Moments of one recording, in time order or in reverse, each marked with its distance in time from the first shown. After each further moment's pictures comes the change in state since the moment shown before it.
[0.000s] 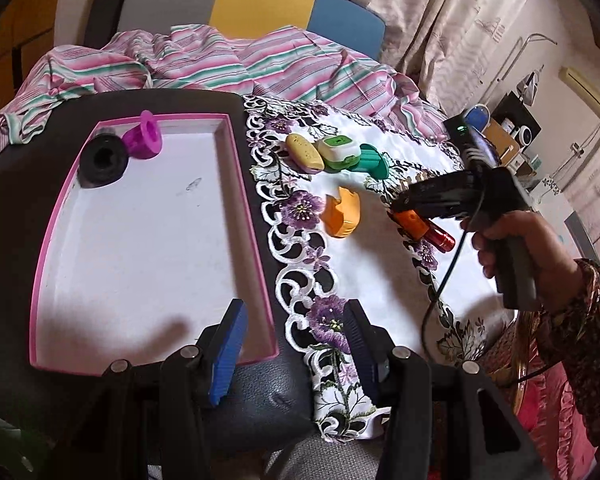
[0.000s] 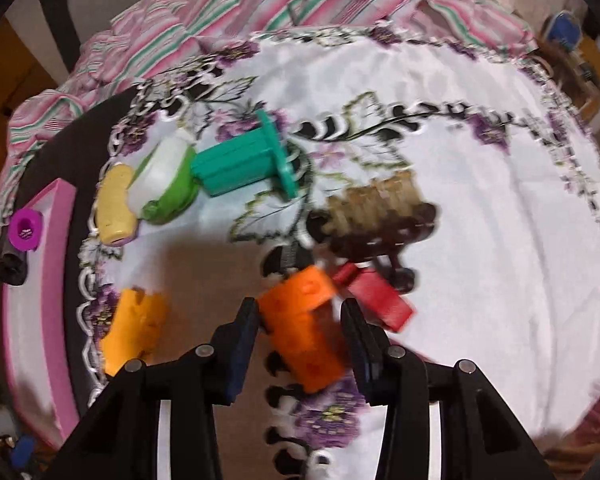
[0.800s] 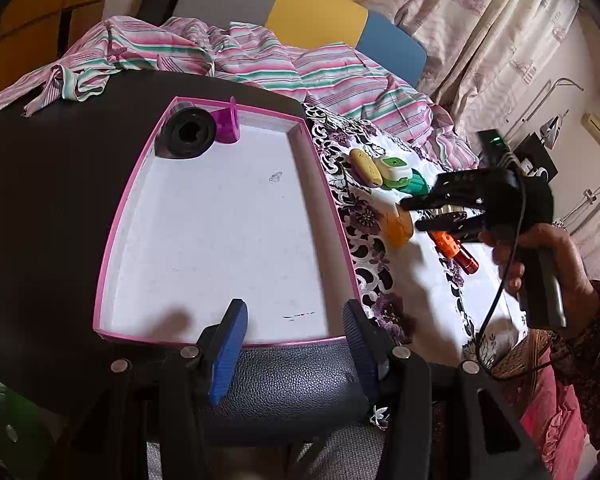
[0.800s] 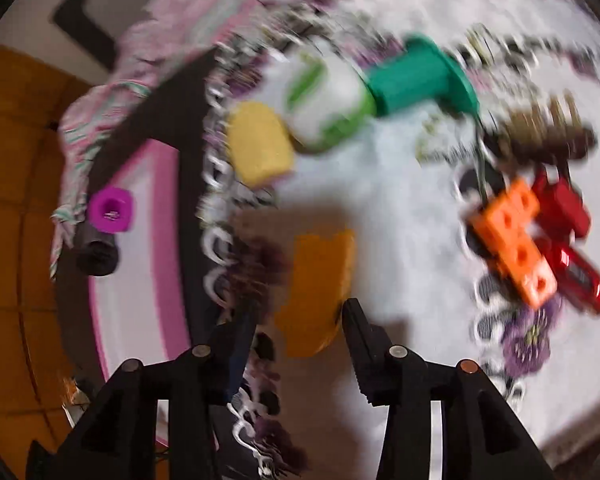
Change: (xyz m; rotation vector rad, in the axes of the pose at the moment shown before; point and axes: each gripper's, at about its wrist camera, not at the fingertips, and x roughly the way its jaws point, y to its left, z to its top) left arm -0.028 0.073 -0.022 -0.145 -0.048 0.020; right arm -0.014 0.065 -0.010 0.074 0.042 0.304
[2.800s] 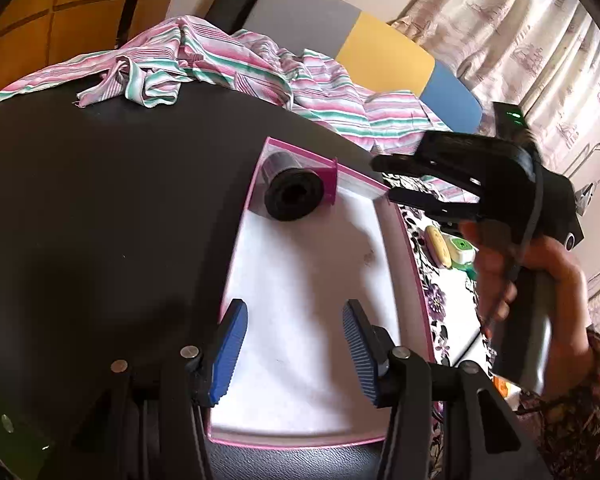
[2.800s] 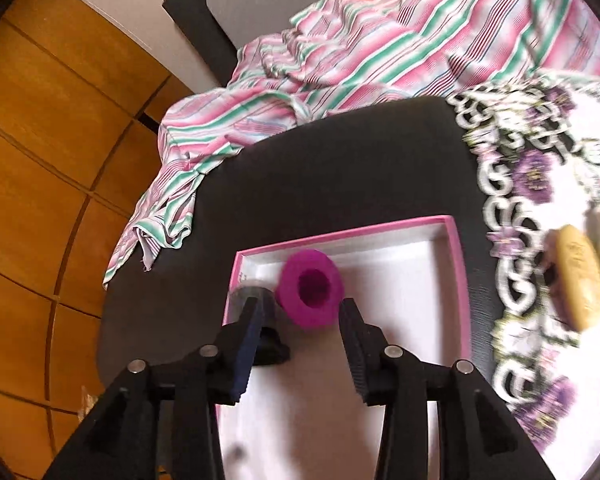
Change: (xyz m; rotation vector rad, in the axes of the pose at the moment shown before) left arm 0.001 0.081 0.048 -0.176 -0.100 0.075; right arm 0.066 0.202 0.018 -0.176 -0.163 0.186
